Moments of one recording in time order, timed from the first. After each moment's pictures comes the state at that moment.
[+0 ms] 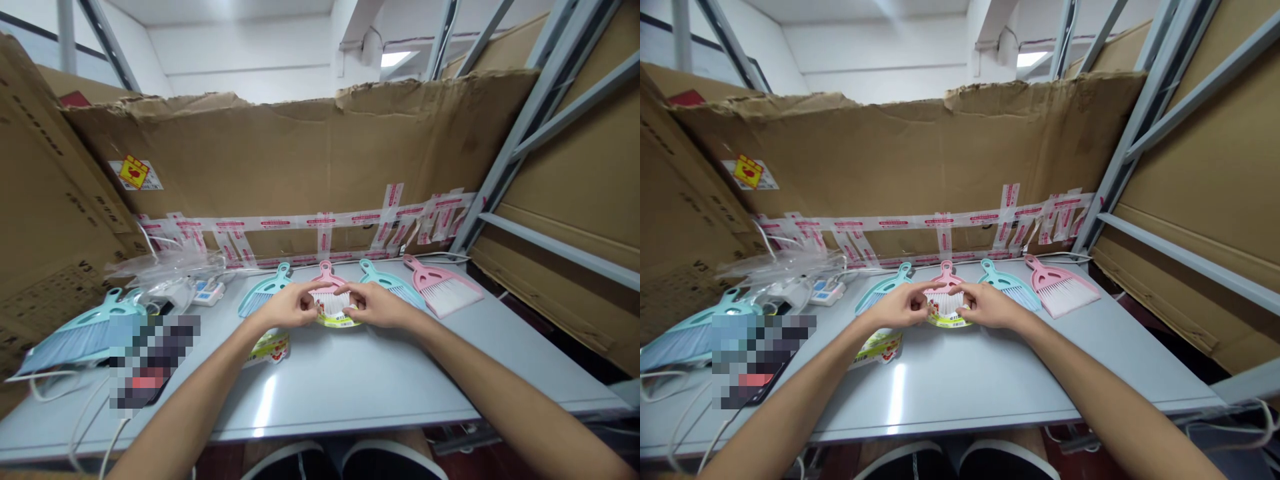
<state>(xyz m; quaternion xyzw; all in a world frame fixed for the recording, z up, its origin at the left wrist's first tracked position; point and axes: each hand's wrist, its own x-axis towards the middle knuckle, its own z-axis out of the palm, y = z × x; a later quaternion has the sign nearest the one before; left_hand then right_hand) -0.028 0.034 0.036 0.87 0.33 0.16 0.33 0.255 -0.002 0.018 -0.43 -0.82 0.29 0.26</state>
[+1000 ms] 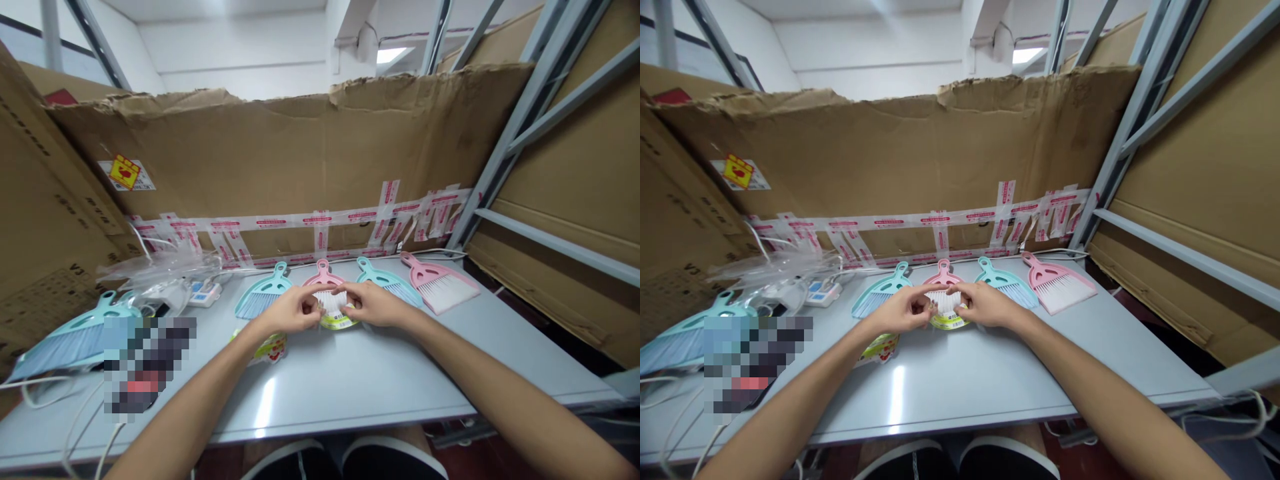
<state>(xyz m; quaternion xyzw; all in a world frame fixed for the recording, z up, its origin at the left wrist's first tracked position) -0.019 0.028 0.021 0.86 0.28 0.21 0.38 0.254 -0.001 0.017 -0.43 -0.83 0.25 0.24</state>
